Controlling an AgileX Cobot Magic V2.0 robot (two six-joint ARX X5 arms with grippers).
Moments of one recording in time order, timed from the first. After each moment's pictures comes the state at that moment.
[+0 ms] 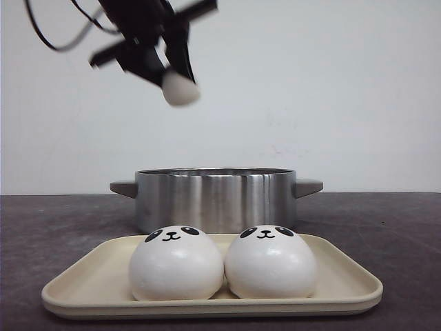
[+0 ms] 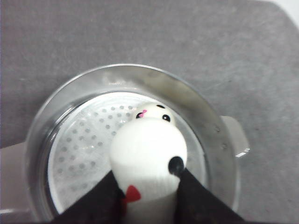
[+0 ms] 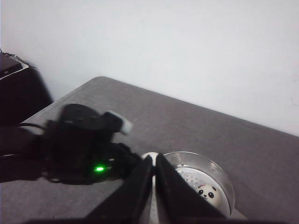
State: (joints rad) left arm -0.58 1.62 1.36 -0.35 -0.05 -0.38; right arm 0.78 1.18 1.82 -0.88 0.10 0.18
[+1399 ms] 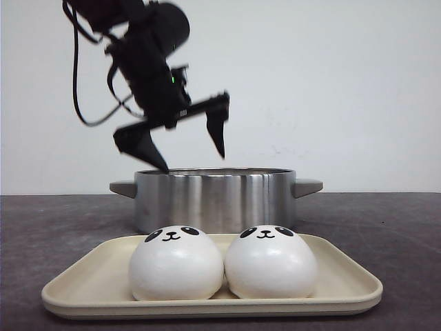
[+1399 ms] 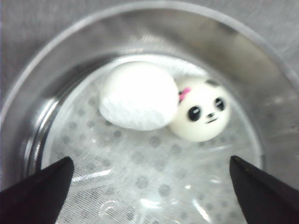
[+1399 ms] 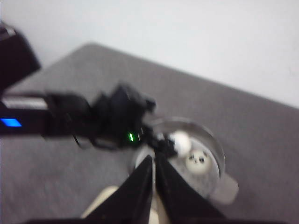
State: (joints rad) left arm -0.53 1.85 1.48 -0.39 0.00 -0.38; right arm 0.78 1.18 1.76 -1.01 0.11 0.16
